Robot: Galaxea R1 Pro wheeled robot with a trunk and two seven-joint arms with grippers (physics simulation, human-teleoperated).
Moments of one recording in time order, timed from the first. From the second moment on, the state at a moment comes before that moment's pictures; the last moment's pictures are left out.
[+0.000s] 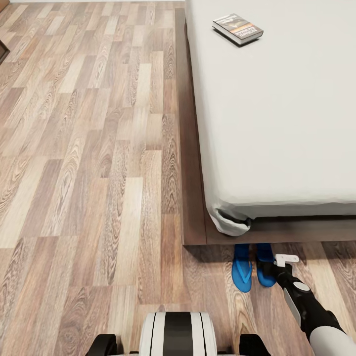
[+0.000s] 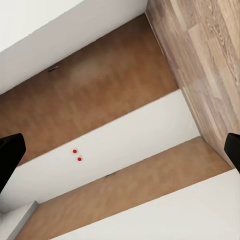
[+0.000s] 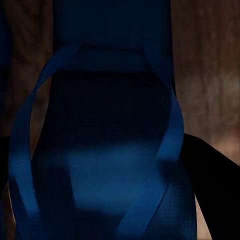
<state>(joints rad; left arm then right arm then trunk) -0.38 0.73 -0.18 -0.12 0.03 0.06 0.90 -0.57 -0.19 -0.26 -0.61 0.07 -0.02 0.15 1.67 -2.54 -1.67</state>
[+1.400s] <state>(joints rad) -0.38 0.73 -0.18 -0.12 0.03 0.06 0.90 -0.57 -0.18 -0.26 -0.61 0.08 -0.02 0.11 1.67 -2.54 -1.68</state>
